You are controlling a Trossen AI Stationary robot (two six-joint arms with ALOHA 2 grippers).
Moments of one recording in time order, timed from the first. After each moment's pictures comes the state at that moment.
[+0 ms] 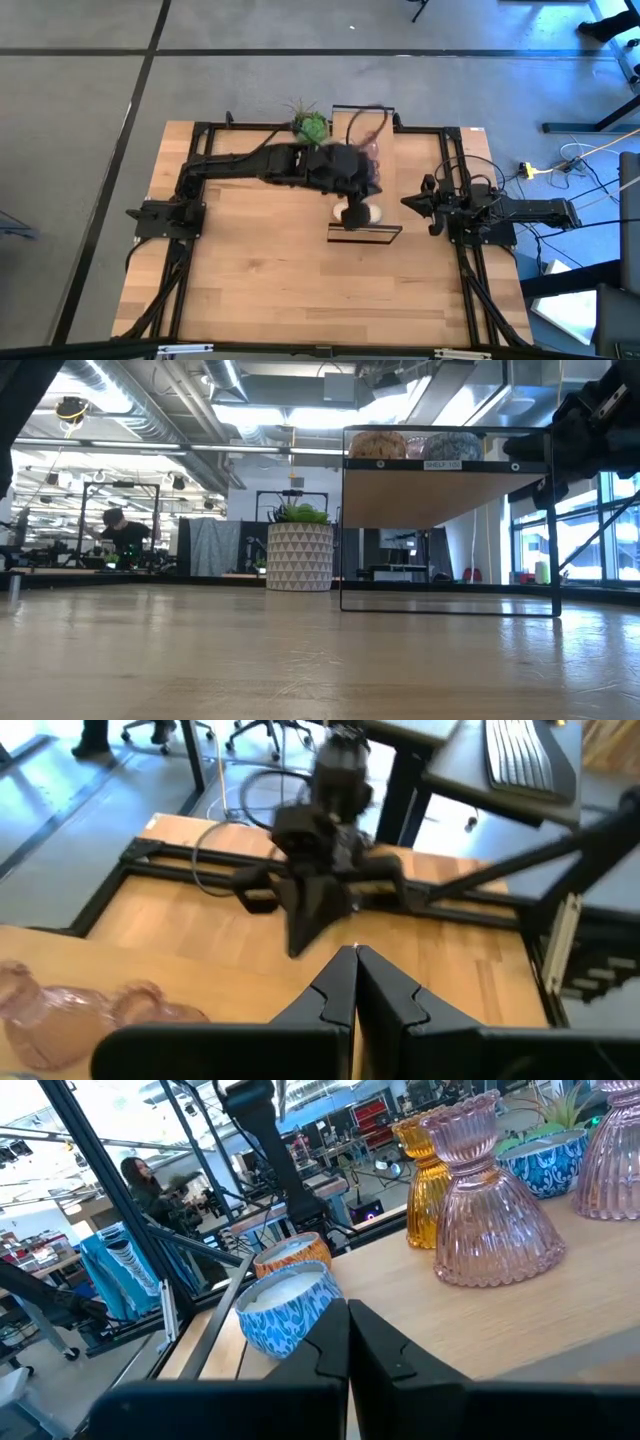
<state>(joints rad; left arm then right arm) -0.05 2.02 2.34 -0.82 -0.13 -0.18 0.04 0.01 0.01 0.03 0.09 0.40</state>
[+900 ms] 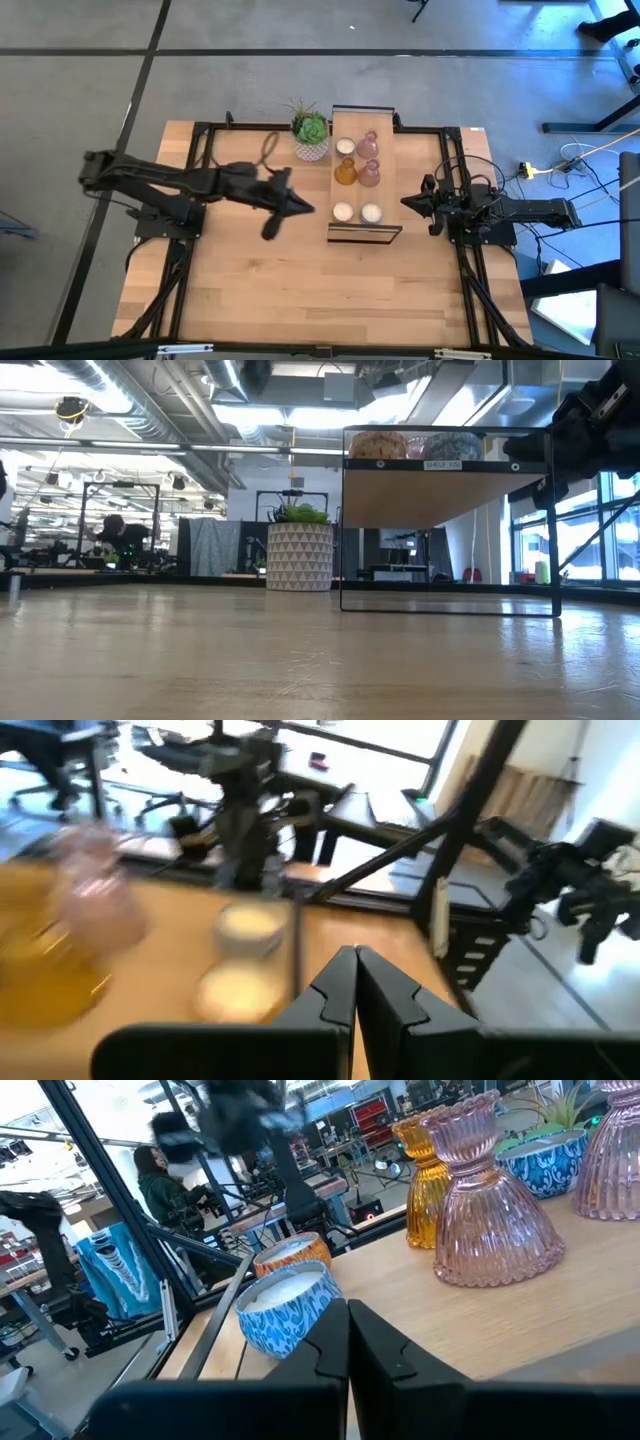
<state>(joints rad) -0.05 1.22 0.89 0.16 0.08 -0.23 0.04 0.01 0.01 0.03 0.09 0.40</state>
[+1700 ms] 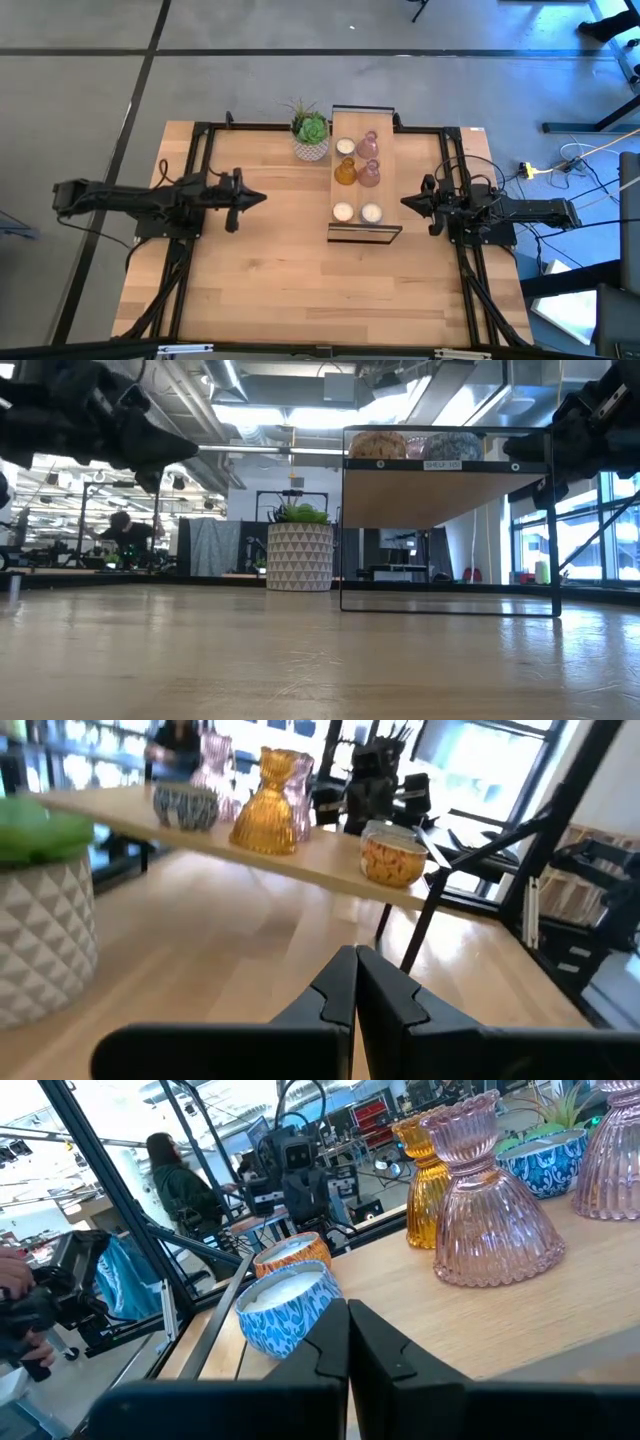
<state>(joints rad) 0.12 0.53 0.06 0.43 0.01 -0.25 0.04 0.01 0.01 0.03 0.09 0.40</state>
